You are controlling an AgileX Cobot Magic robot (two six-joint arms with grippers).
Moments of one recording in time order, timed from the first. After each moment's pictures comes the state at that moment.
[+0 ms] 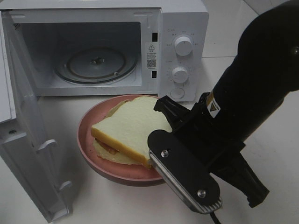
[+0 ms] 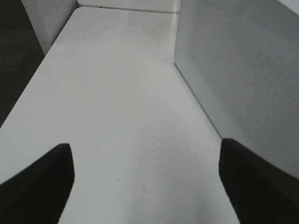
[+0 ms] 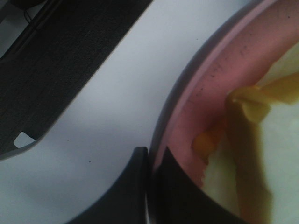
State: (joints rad) left arm 0.14 0.00 -0.52 -0.06 1.08 0.03; right arm 0.86 1.49 -0.88 0.10 0.72 -1.48
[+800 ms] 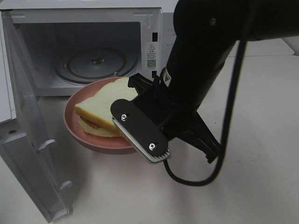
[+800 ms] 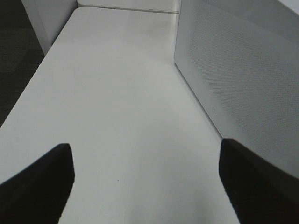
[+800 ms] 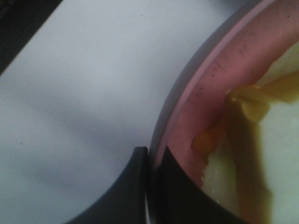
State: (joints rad) left arm 0.14 0.00 -0.52 -0.06 1.08 0.03; right arm 0.84 1.72 -1.18 0.00 0.80 -1.45
